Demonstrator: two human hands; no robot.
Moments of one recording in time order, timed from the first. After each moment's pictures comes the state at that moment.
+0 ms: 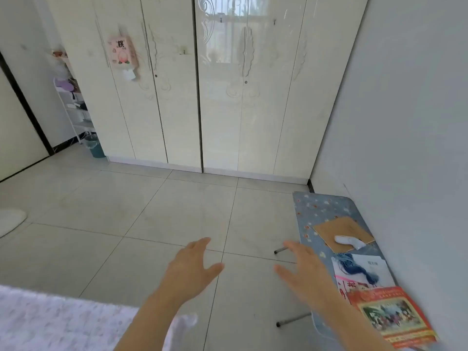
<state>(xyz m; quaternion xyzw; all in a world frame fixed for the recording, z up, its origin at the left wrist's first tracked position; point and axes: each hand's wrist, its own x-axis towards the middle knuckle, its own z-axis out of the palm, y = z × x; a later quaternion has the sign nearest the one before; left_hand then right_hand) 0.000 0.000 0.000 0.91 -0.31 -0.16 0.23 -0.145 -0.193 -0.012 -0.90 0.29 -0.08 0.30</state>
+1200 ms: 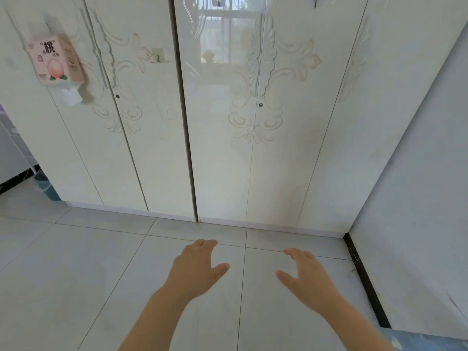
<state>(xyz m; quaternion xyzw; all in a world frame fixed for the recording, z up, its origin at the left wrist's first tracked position) 0.653 -0.411 0.002 0.91 -0.34 -0.14 0.19 0.503 -0.599 -0.027 -0.91 0.31 -0.04 0.29</state>
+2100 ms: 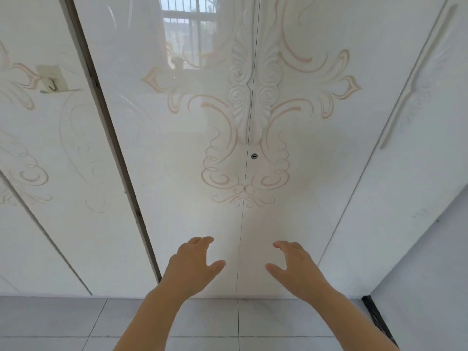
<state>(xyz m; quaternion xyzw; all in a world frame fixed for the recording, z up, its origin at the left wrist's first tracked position) 1.078 -0.755 0.017 0.89 -0.40 -0.13 0.19 0.920 -0.922 0.002 -0.90 0.33 -0.06 0.28</state>
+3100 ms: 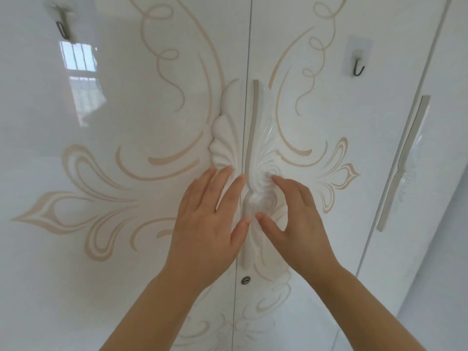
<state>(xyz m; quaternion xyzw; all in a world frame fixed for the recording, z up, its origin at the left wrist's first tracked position) 1.279 -0.981 0.199 0.60 -0.63 0.35 0.35 1.140 -1.074 0.189 -0.82 0.28 -0.49 0.09</state>
